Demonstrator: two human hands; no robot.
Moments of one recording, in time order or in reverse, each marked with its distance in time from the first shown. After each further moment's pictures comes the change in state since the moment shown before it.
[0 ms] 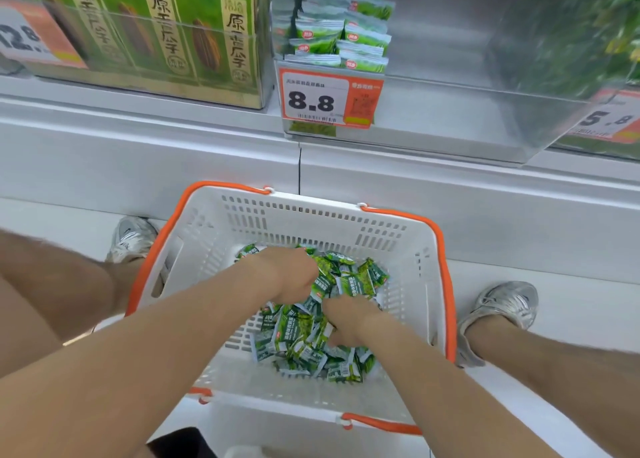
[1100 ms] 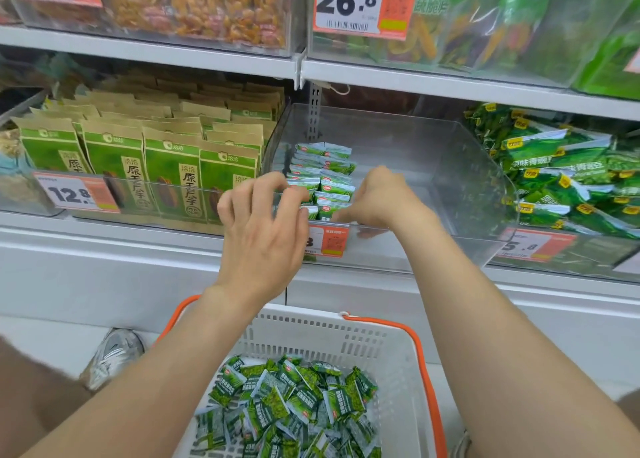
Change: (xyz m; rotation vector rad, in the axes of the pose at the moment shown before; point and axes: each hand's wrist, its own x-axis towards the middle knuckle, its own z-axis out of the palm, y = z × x) left_hand -0.078 -0.017 -0.152 0.072 1.760 -0.239; right_hand -0.151 0.051 -0.330 0.747 0.900 0.255
